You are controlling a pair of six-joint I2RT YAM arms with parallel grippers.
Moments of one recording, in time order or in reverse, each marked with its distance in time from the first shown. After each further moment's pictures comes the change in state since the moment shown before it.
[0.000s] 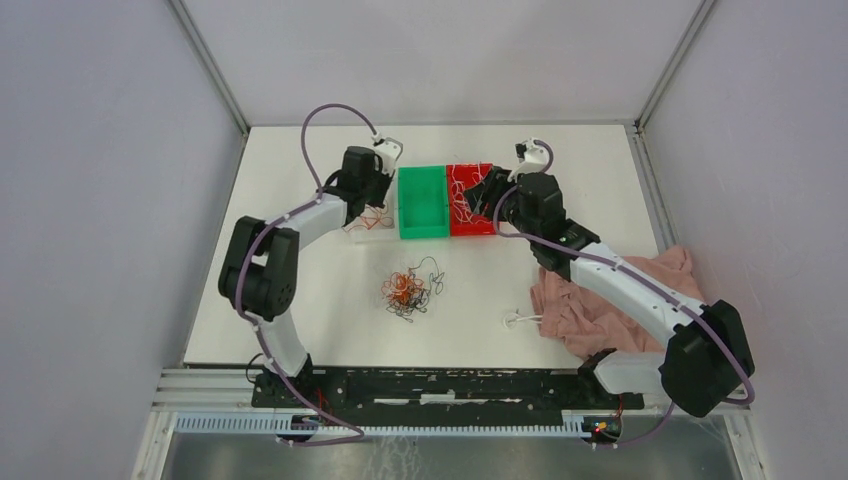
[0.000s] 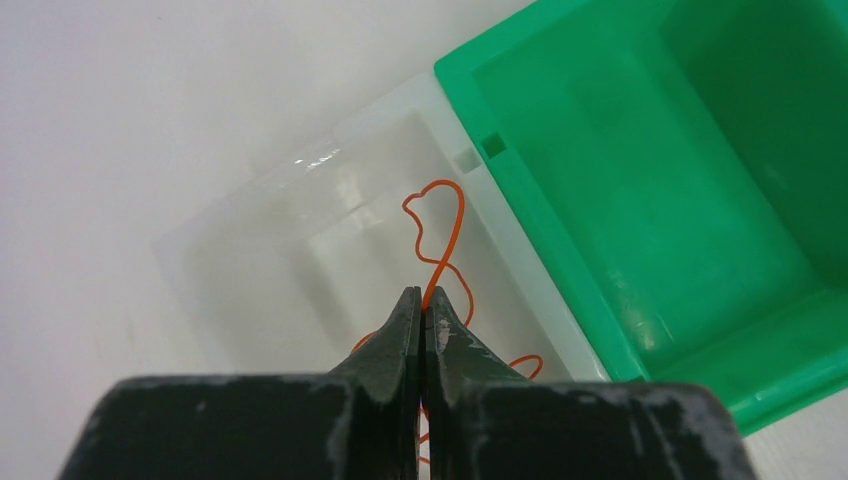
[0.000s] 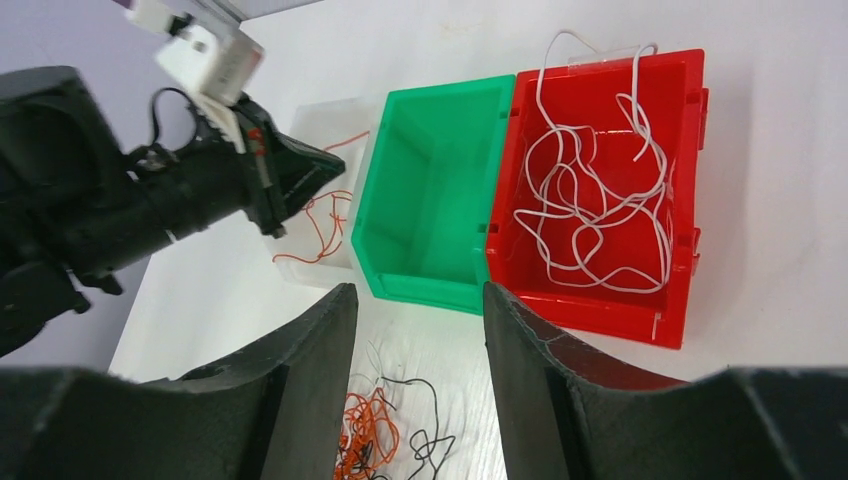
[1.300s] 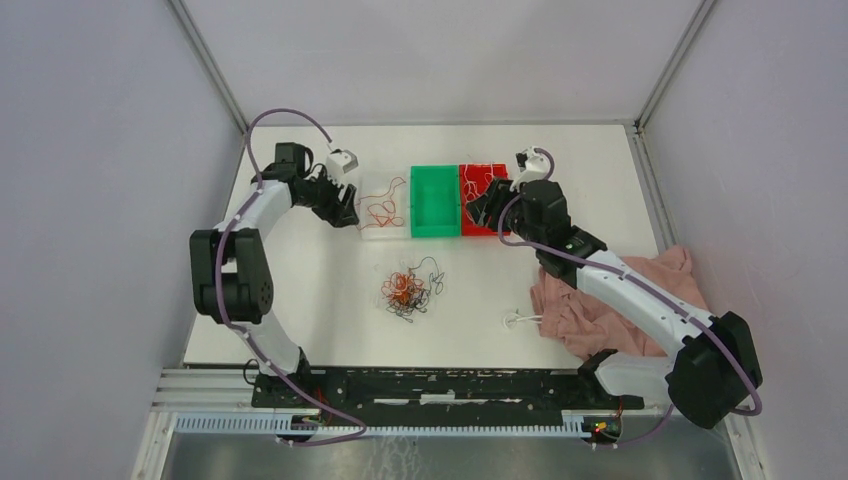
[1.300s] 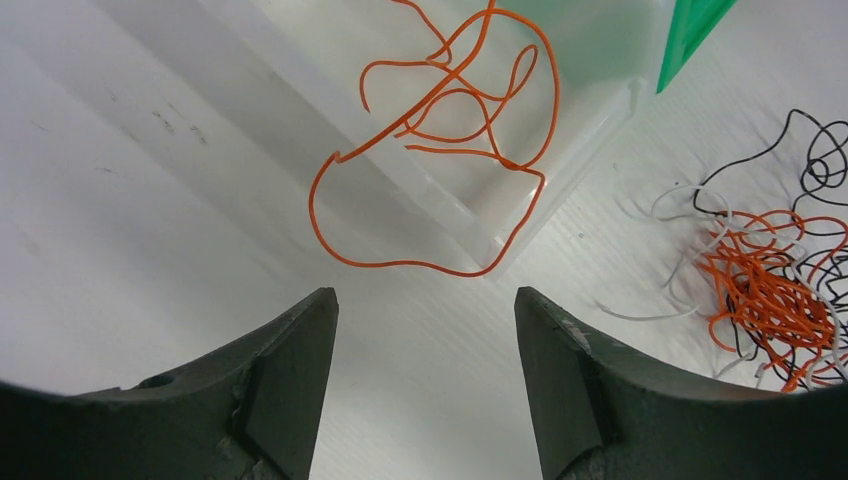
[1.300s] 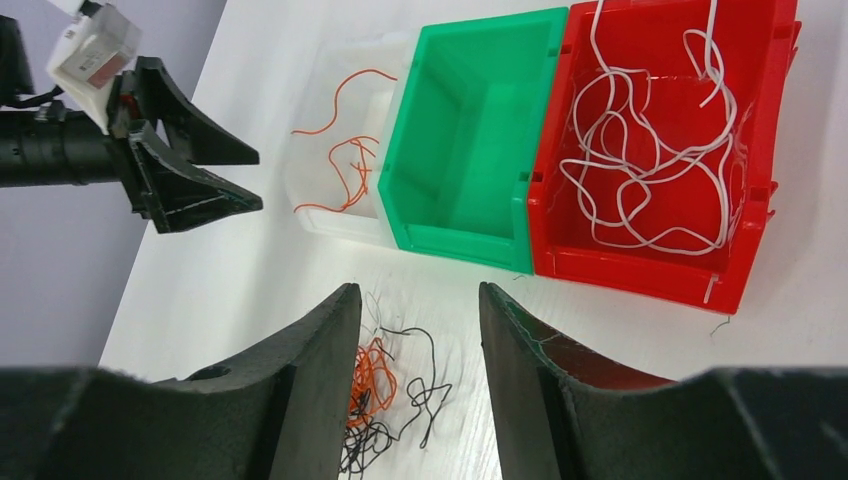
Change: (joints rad) left arm 0.347 -0.058 0.097 -0.574 0.623 0.388; right arm 0.000 -0.075 -0.038 -0.080 -0.055 0.002
